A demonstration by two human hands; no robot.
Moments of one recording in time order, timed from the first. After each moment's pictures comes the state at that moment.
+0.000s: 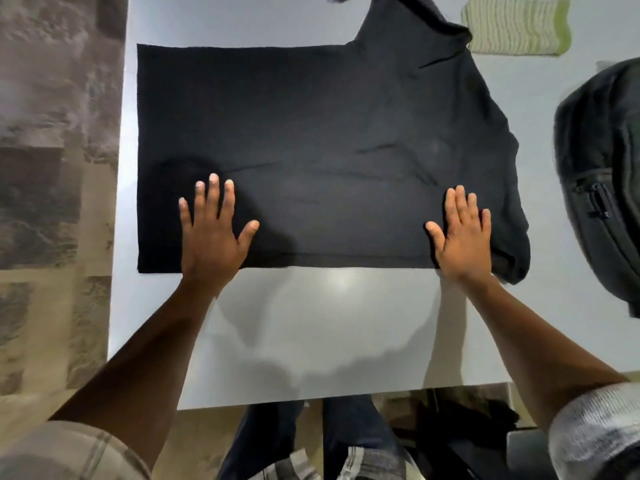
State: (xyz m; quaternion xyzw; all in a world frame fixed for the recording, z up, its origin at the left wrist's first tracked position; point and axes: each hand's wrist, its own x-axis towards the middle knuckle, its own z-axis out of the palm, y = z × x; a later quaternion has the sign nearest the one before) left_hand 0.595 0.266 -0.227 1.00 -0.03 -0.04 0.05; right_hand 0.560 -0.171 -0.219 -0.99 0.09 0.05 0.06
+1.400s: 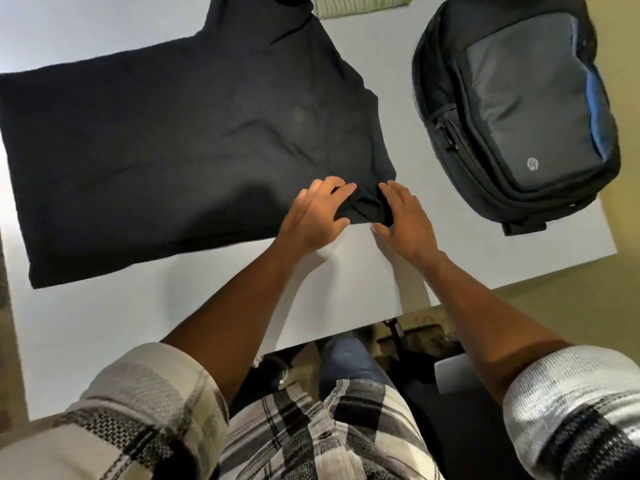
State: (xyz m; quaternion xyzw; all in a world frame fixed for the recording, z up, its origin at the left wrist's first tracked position) left_hand 0.555 -0.078 -0.155 0.91 -0.34 -0.12 0.22; right_hand 0.478 -0.289 -0.180 -0.97 0.10 0.11 0.21
